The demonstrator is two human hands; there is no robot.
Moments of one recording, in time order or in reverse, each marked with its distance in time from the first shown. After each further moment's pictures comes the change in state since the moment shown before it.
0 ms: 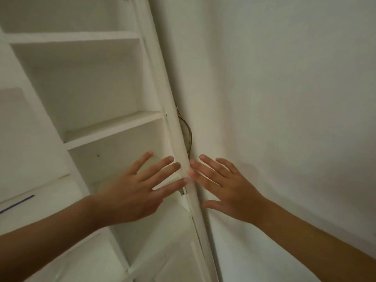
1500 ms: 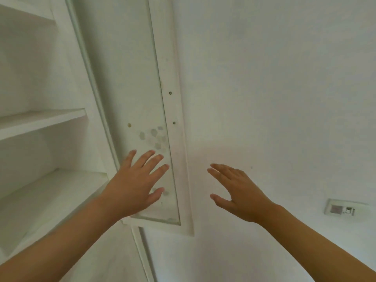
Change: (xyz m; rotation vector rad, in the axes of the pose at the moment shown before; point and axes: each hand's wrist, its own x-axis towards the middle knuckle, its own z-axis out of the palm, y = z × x) left_hand 0.005 0.044 0.042 -0.468 0.234 -0.029; right_hand -0.071 -0.144 -0.126 -0.158 -0.500 0.898
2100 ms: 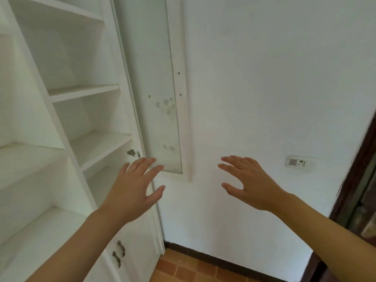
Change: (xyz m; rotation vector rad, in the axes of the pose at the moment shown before) left_hand -0.233 0.151 -0.134 -0.382 -0.010 -0.323; right_hand -0.229 -0.105 -0.090 0.015 -0.042 -0.036
